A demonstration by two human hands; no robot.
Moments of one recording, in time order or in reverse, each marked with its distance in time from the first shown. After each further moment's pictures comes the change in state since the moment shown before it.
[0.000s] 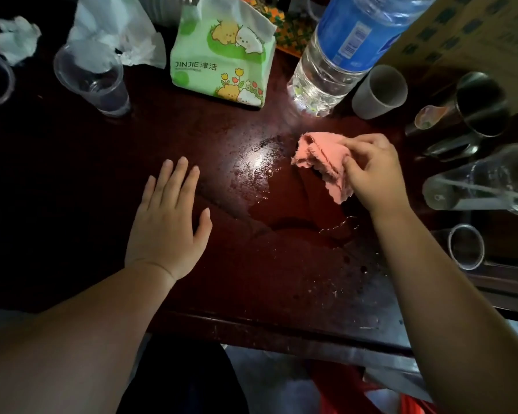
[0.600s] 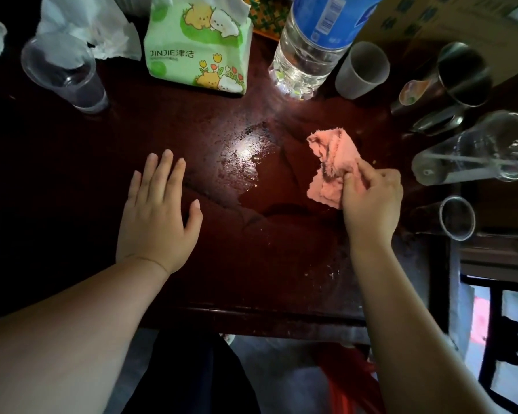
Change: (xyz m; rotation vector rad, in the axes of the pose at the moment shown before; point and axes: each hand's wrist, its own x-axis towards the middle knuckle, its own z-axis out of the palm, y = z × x) left_hand 0.001 0.000 0.002 -0.021 0.049 0.005; right_hand -0.077 -0.004 0.012 -0.047 0.276 0.435
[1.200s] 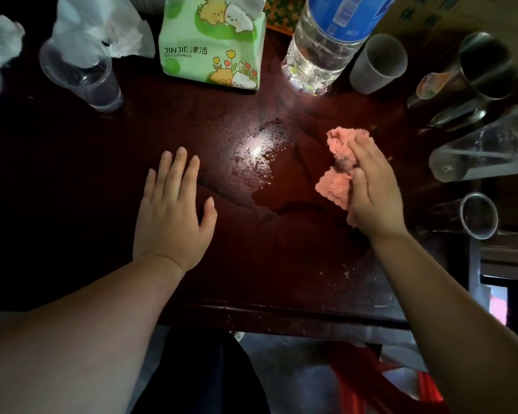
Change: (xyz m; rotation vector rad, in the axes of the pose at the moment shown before) left_hand 0.000 0.000 0.000 0.014 -0.010 0.010; right_hand 0.018 0.014 0.014 0.110 -0.228 -0.542
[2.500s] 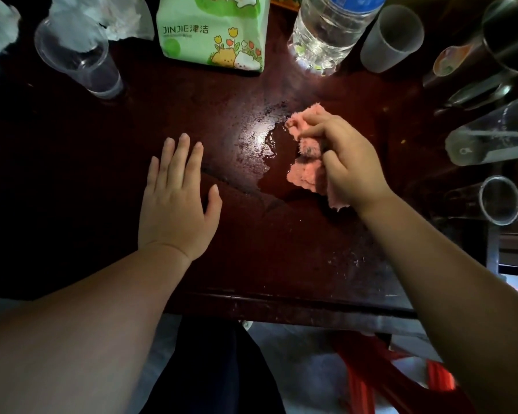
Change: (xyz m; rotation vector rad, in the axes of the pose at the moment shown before) left_hand 0.000 0.003 -0.002 -0.003 -0.014 -0.020; right_hand 0.029 -0.055 0.010 0.105 -0.220 -0.091
